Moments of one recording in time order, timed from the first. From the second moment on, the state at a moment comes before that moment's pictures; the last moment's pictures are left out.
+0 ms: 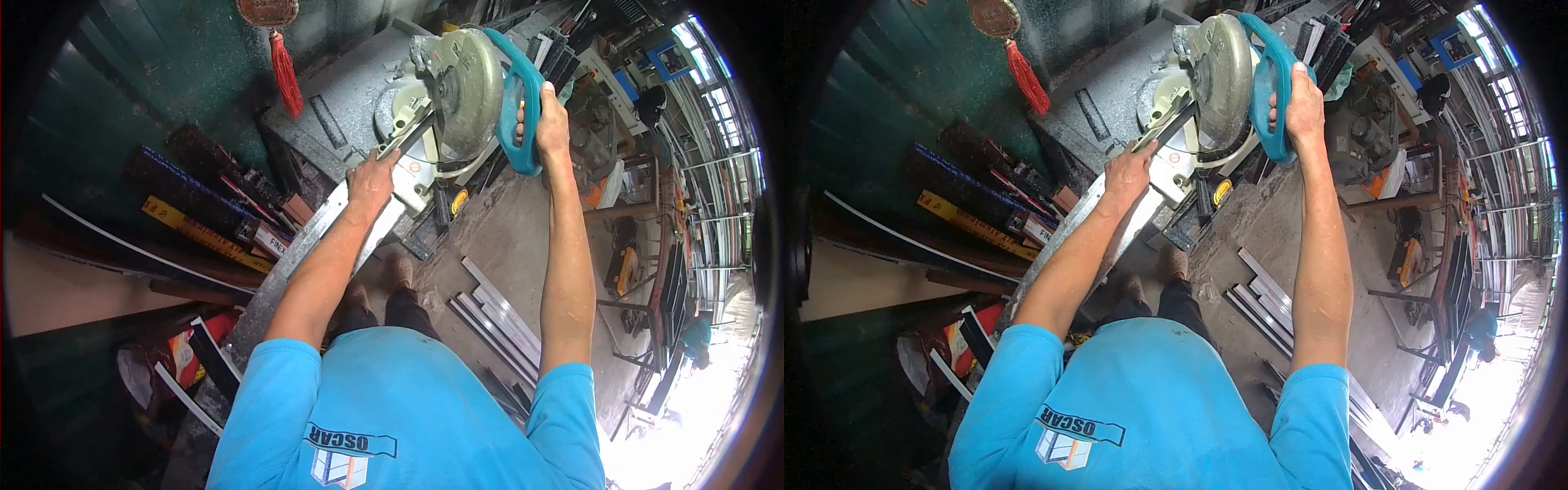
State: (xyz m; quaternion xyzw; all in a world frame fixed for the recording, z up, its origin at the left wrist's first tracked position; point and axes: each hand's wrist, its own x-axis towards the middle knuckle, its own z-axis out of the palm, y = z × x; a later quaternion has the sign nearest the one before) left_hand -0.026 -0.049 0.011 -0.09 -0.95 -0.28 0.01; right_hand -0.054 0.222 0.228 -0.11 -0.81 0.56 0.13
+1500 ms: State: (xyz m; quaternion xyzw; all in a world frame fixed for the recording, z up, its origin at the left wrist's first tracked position) left_hand -0.027 -0.047 0.009 -0.09 -0.96 -0.28 0.01; right_hand -0.046 0.216 0.225 -0.11 -0.81 0.55 0.15
